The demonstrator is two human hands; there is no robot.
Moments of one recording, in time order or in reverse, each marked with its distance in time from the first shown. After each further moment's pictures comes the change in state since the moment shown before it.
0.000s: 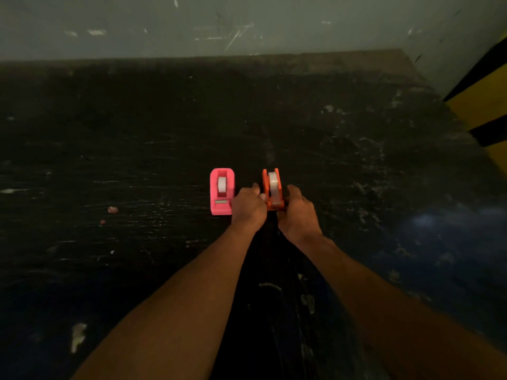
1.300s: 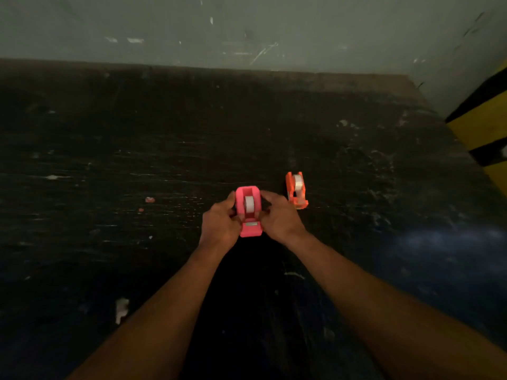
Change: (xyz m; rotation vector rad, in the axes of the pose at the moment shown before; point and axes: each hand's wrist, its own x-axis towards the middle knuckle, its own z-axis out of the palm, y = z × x) left_hand -0.048 -0.090 -0.093 0.036 0.110 0.145; right_hand -0.042 -0.076 0.045 0.085 -0.150 -0.163
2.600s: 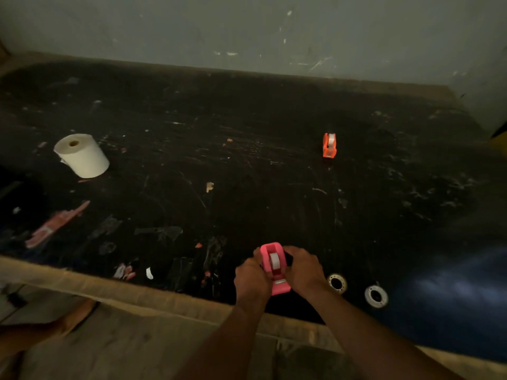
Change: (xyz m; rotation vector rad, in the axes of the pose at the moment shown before) left_hand -0.362 -0.101 0.071 0.086 0.145 -0.354; right_hand -0.337 0.080 0.096 -0.267 -0.168 0.018
